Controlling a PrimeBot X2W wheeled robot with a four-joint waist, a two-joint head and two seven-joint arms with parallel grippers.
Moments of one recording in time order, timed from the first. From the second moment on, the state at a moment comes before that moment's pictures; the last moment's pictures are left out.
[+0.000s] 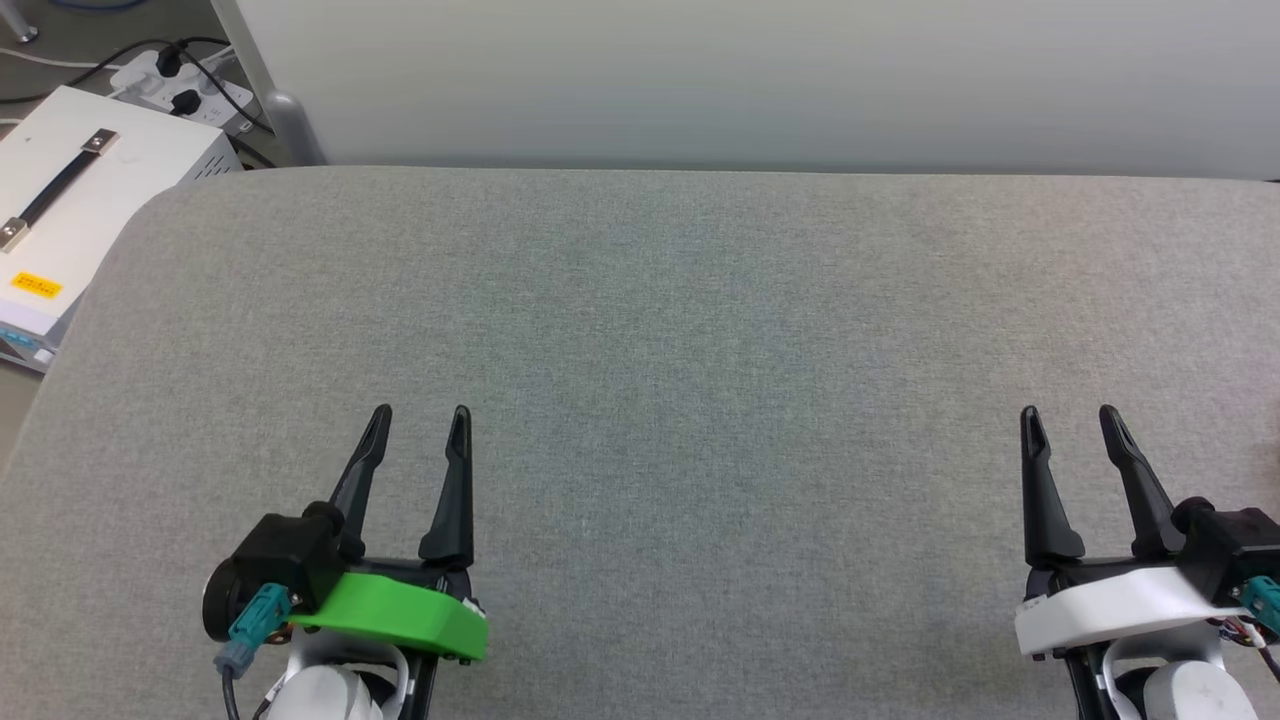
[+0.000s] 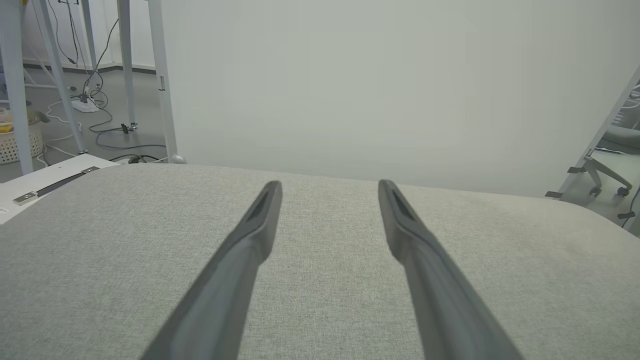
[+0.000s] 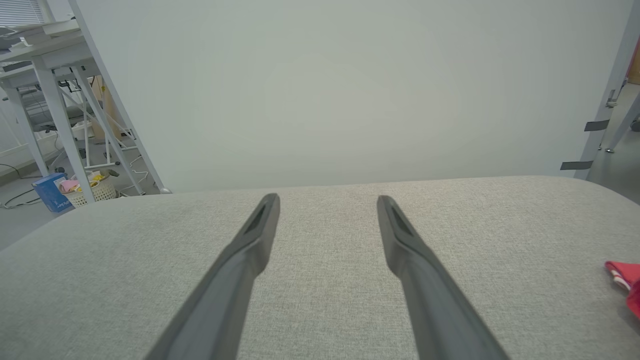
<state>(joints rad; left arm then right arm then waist) -0.06 0.09 -0.10 0.06 -0.27 -0.12 -0.26 -0.02 -0.05 -0.04 0.04 0.20 0.13 -0.25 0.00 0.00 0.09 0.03</state>
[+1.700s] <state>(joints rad) -0.05 0.08 -0.09 0.08 -0.22 -0.11 -0.21 -0.02 -0.05 -0.03 0.06 0.17 0.13 -0.21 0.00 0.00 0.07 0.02</state>
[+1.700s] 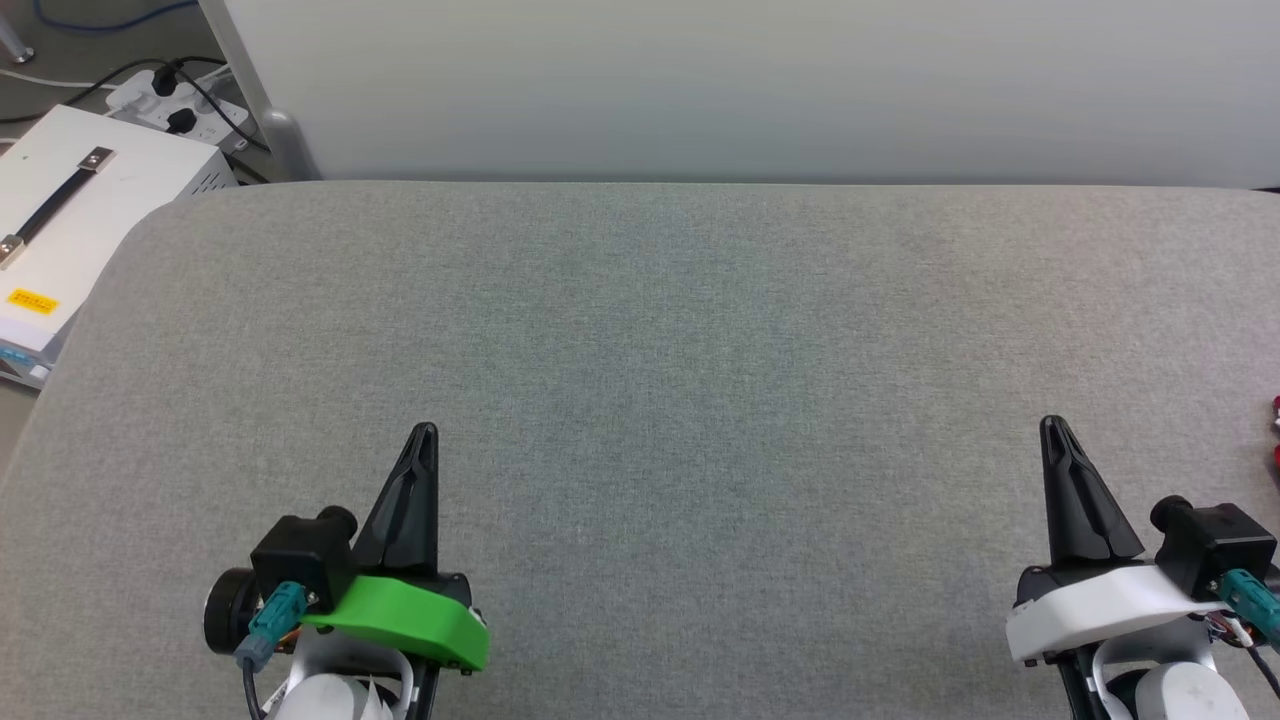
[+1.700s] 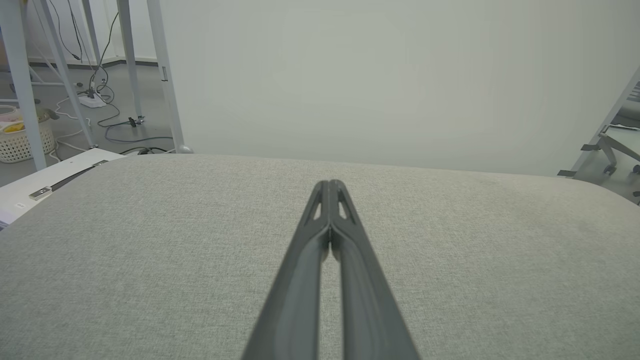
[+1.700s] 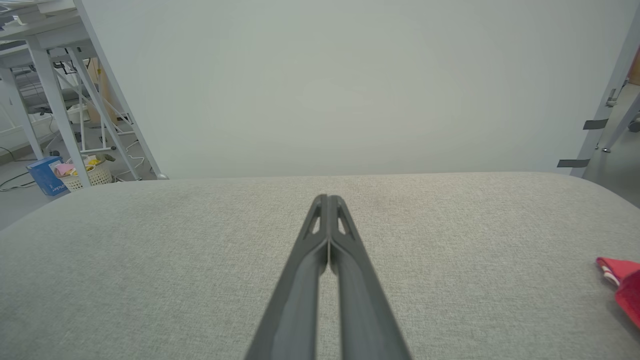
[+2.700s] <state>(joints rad) -0.04 0.07 -0.06 0.05 -0.16 -0.08 -0.15 -0.02 -0.05 -0.02 0.04 0.13 0.13 -0.15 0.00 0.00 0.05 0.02</state>
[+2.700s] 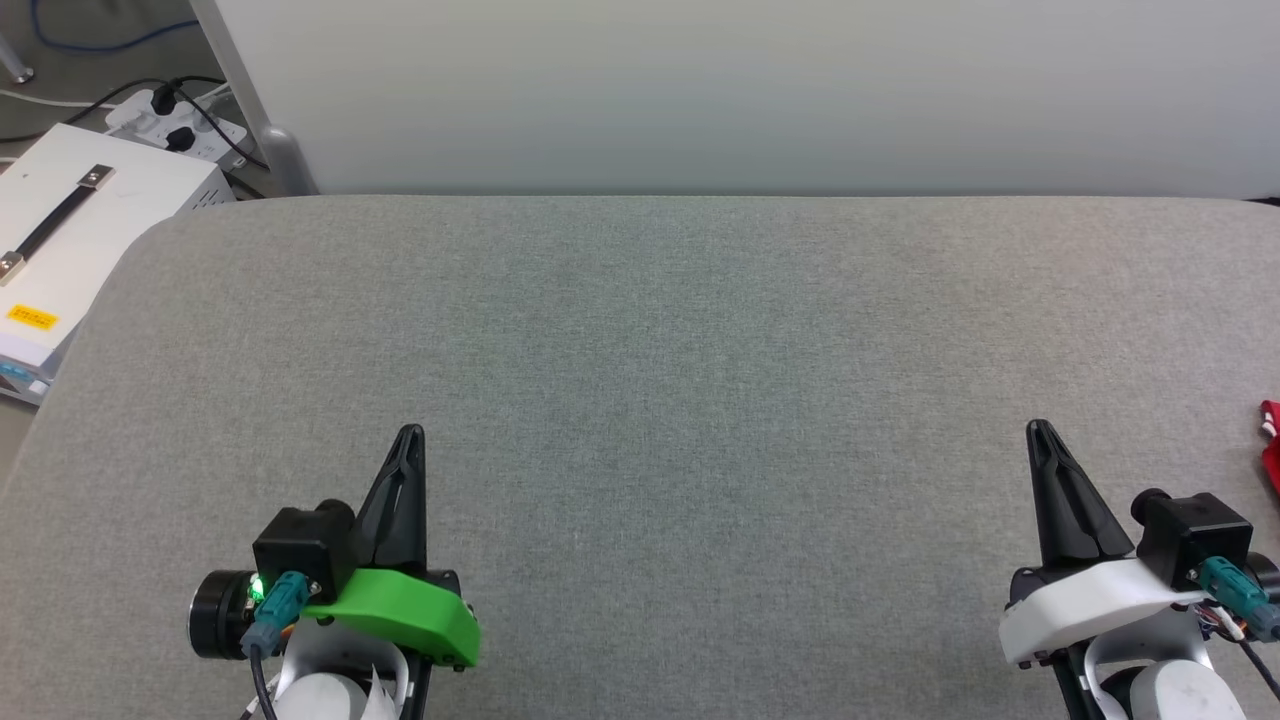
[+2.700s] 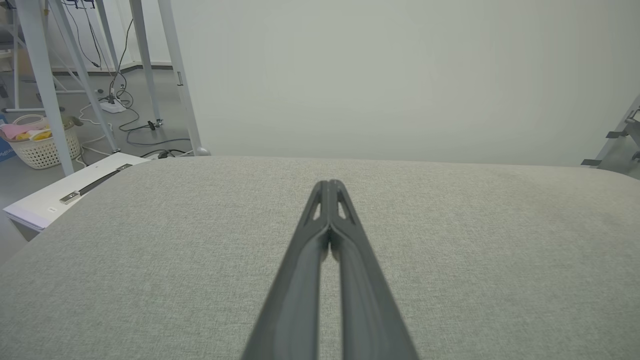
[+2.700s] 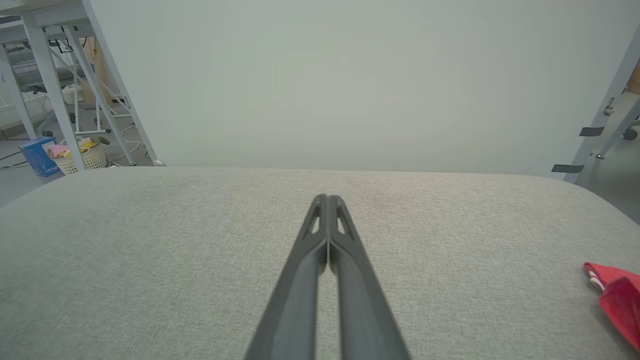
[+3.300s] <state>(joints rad) -0.04 0.07 -0.05 0.04 -0.12 -0.06 -0.11 -0.02 -0.05 -0.02 0.03 0.09 0.13 -0.11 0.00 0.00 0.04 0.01</state>
